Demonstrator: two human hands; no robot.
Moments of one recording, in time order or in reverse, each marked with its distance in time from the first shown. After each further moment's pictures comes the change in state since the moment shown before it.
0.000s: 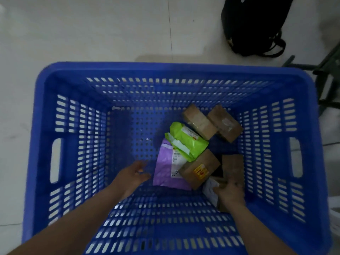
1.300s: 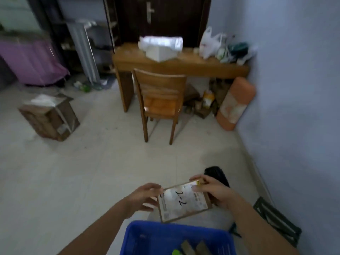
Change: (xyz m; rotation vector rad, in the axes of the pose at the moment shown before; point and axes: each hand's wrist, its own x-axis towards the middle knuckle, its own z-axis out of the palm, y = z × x) left_hand -0.468 0.348 -0.285 -0.270 -0.089 0.440; right_hand -0.504 -0.258 -0.460 0.431 -0.487 -0.856
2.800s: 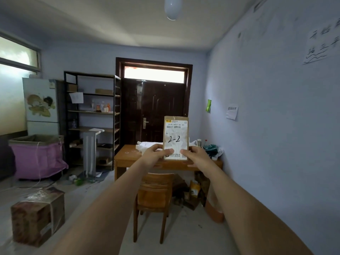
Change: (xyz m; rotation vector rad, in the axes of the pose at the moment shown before) left_hand -0.274 0.349 0.001 0.024 0.282 0.822; right_hand -0.254 -0.342 0.067 -0.282 0.440 -0.787
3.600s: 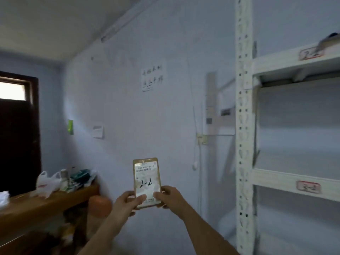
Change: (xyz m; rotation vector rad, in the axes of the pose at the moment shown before) left_hand -0.071 -0.003 0.252 -0.126 -0.633 0.080; right_hand -0.235 0.055 -0.158 -0.111 0.639 0.263
